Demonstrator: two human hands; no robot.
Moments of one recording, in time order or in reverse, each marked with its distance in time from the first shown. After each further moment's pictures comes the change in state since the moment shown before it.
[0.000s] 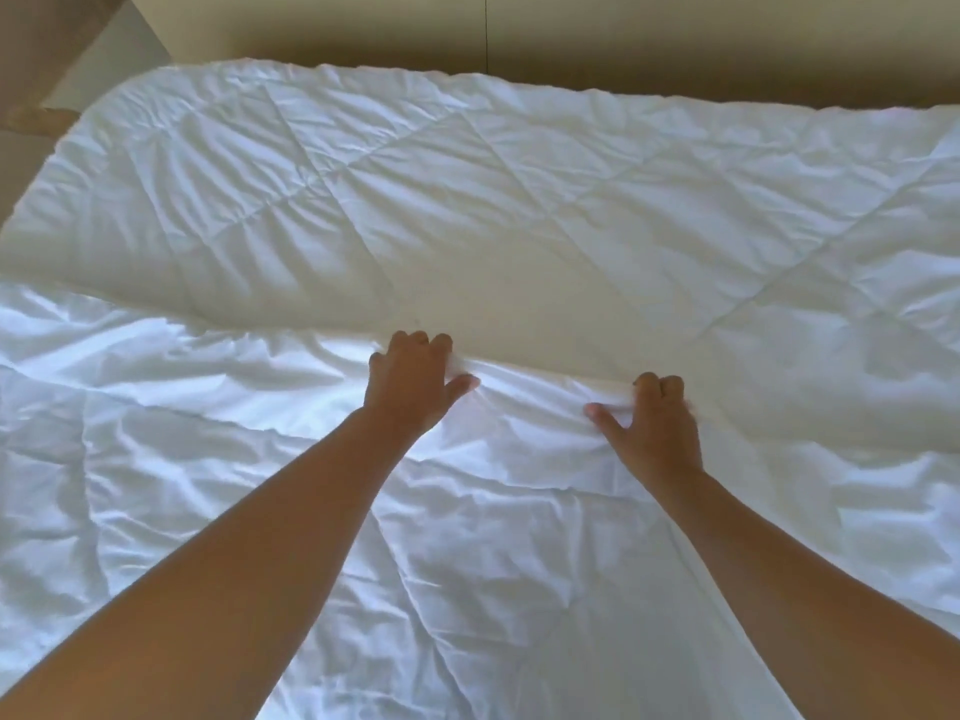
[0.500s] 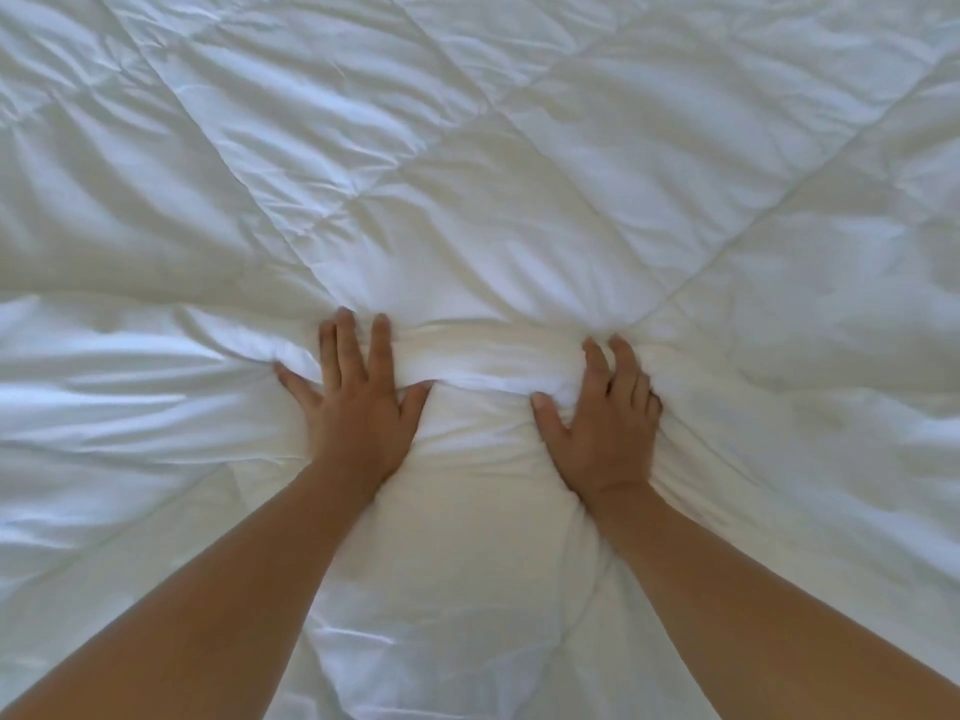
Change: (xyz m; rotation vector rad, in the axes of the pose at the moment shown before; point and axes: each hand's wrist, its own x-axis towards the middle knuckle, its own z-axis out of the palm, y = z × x) left_hand 0.037 -0.008 0.183 0.020 0.138 -0.080; right_hand 0.016 0.034 0.134 -0.109 0.274 -0.037
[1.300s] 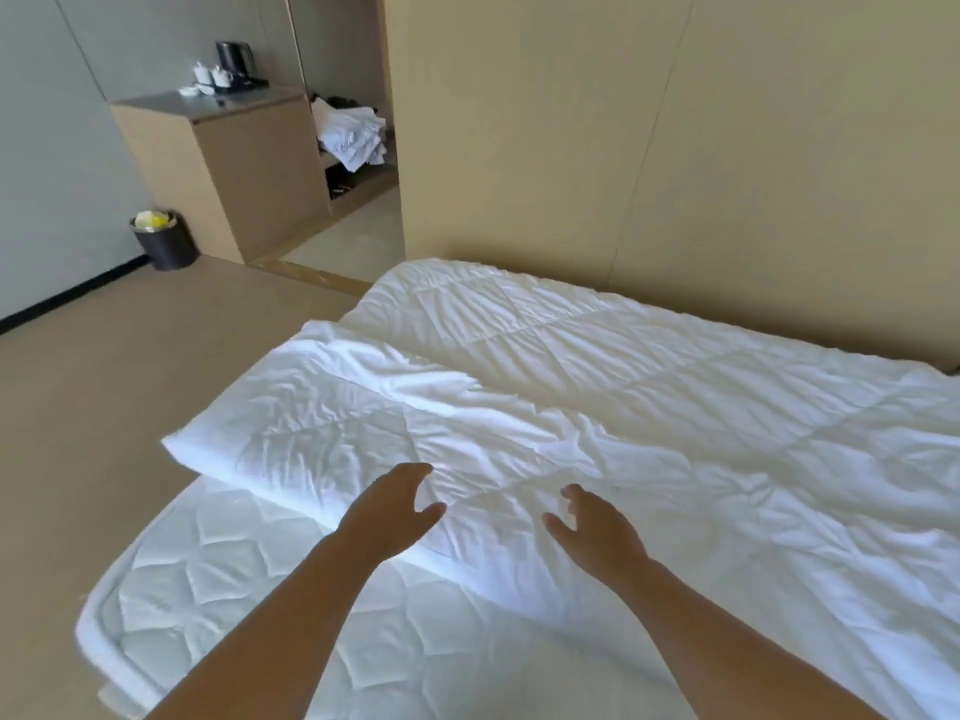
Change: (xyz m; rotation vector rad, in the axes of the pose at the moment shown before) left_hand -0.395 -0.344 -0.334 -0.375 -0.069 -0.050; right_hand -0.315 -0.343 -0.271 0.082 -0.464 -0.359
